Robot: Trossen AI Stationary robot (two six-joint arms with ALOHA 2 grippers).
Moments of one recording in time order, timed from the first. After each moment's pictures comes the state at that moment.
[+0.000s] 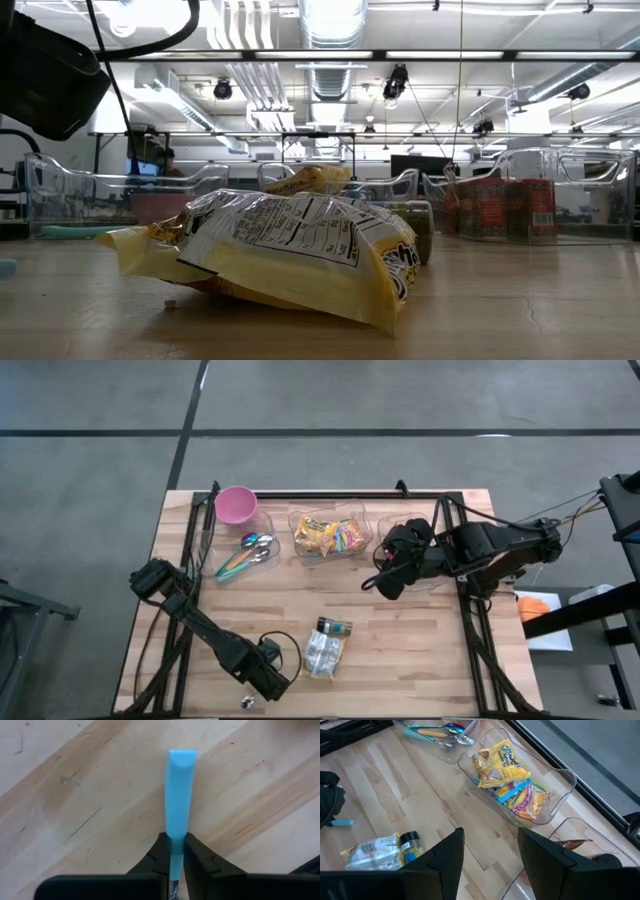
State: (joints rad) left arm -0.71 1.91 1.16 -0.64 0.07 -1.67; right arm 0.28 1.48 1.77 -1.33 0.55 0.78
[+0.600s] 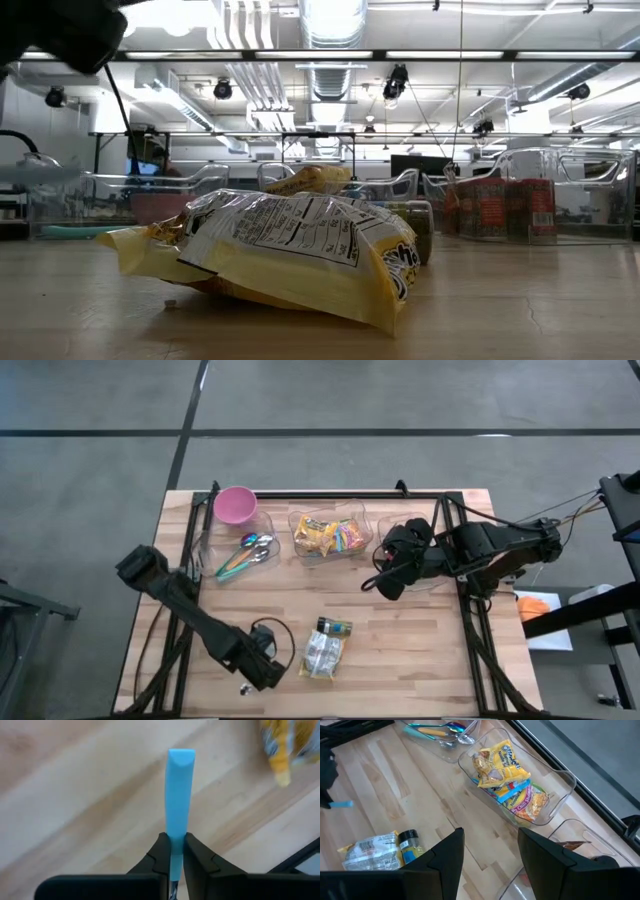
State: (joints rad) left arm -0.69 1.75 1.16 -0.78 -0.04 -1.67; right arm 0.28 1.48 1.77 -1.33 0.55 0.76
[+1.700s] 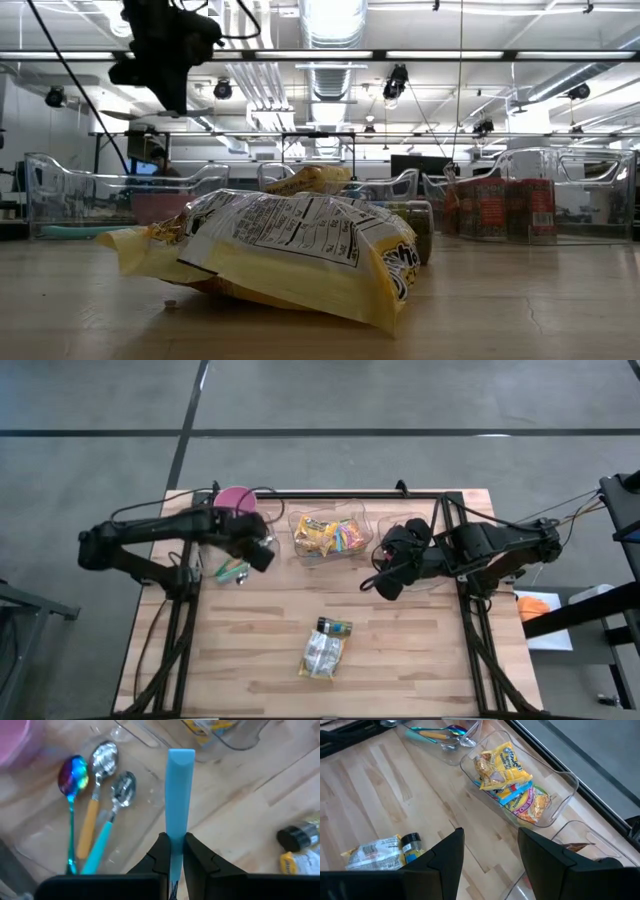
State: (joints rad) left arm 0.19 1.25 1.16 -1.17 -0.11 -0.80; right arm 0.28 1.48 1.77 -1.32 0.55 0.76
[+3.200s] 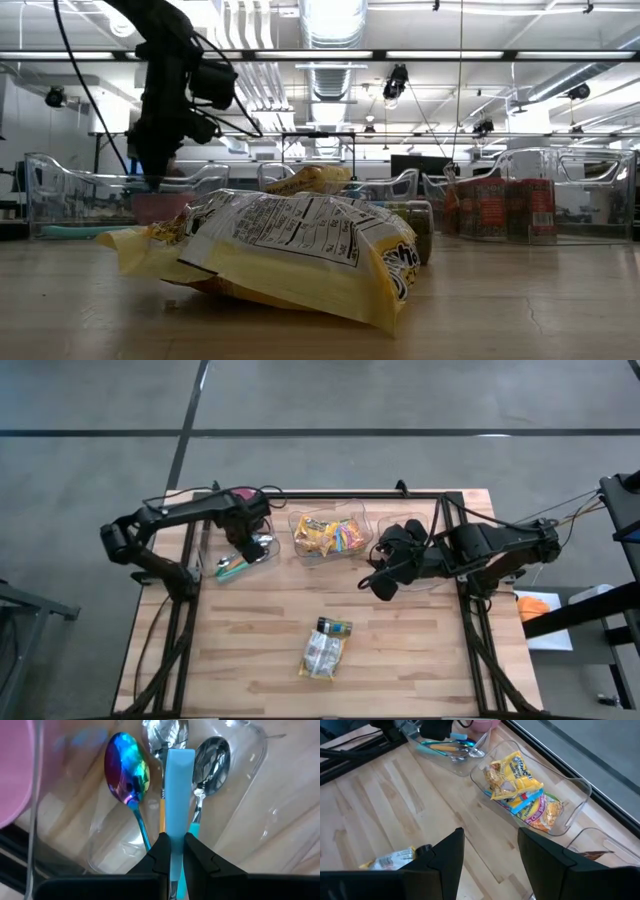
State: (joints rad) left arm 0.59 1.48 1.01 -1.13 -0.04 -0.13; right arm 0.28 1.49 1.77 -1.24 0.55 0.78
